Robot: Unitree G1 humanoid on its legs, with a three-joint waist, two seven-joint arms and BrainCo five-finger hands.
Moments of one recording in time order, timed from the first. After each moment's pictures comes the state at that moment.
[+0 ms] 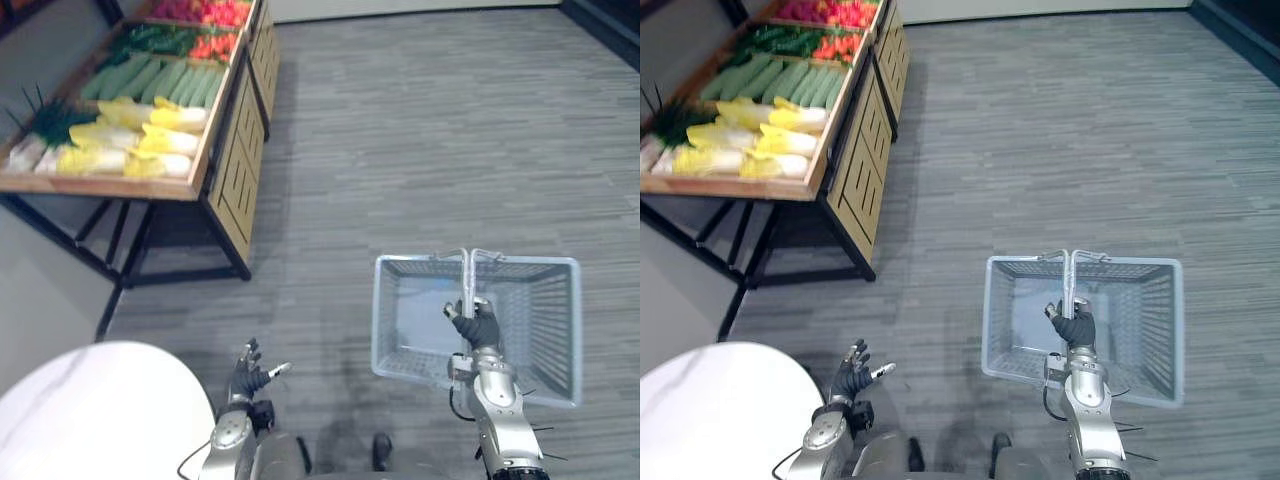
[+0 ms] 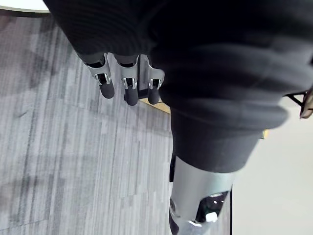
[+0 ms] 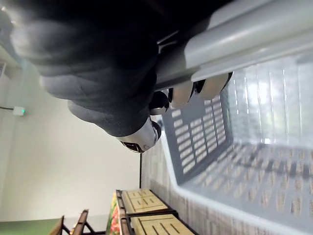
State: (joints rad) left arm 0.22 0.01 -0.01 0.36 -0.13 -0.07 0.12; right arm 0.11 -0.13 -0.05 0.06 0.03 -0.05 -0.17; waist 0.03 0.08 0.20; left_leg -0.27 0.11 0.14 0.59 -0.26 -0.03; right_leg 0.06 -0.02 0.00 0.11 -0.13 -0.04
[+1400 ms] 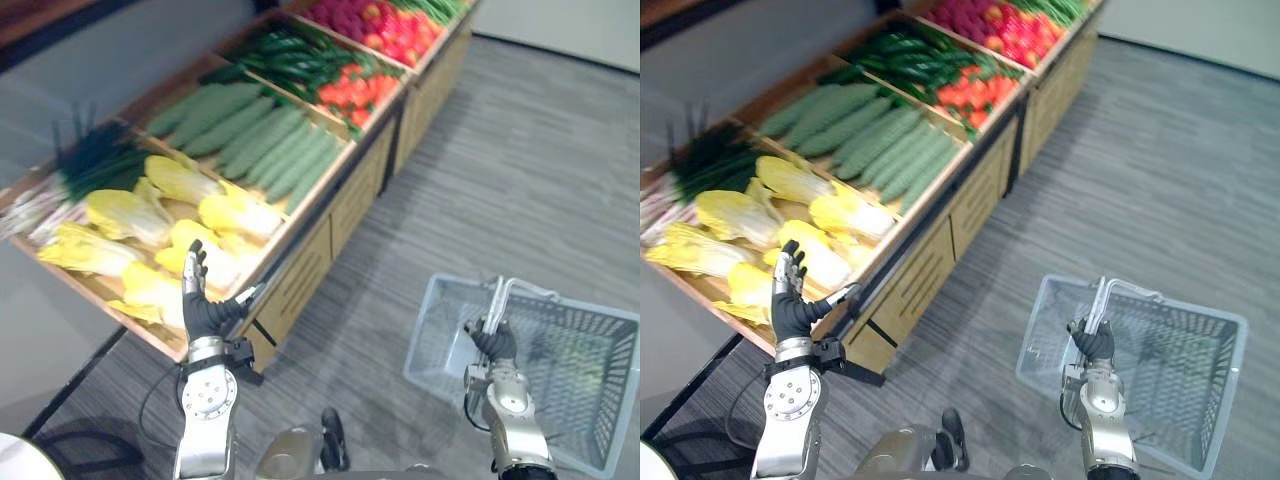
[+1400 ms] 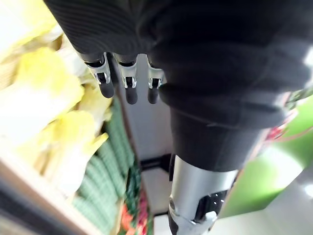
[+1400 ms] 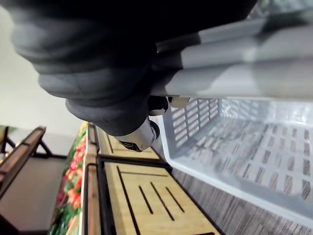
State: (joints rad) left arm 0.21 -0.03 0.04 -0.34 0.20 -0.12 0.32; right arm 0.11 -0.13 -0.19 0.26 0.00 -0.03 -0.19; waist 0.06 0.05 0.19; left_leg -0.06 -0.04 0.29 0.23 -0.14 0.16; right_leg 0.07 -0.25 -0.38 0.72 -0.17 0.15
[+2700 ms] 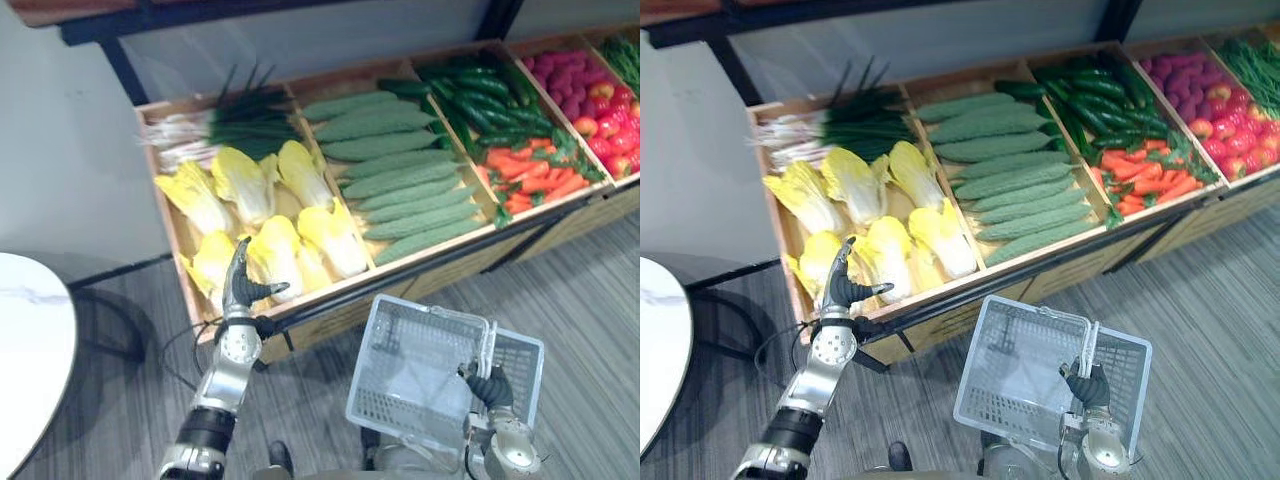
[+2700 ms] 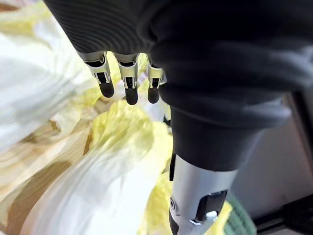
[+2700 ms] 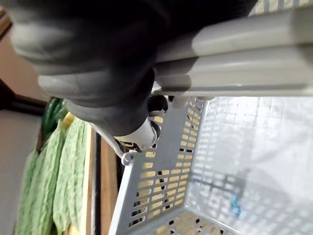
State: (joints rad) left arm -0.27 0.18 -0.07 0.39 0.36 -0.01 0.35; right arm 0.31 -0.08 -0.18 0.18 0.05 -0.07 -0.08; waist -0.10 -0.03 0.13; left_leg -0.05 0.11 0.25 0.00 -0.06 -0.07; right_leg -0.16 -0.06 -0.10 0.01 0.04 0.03
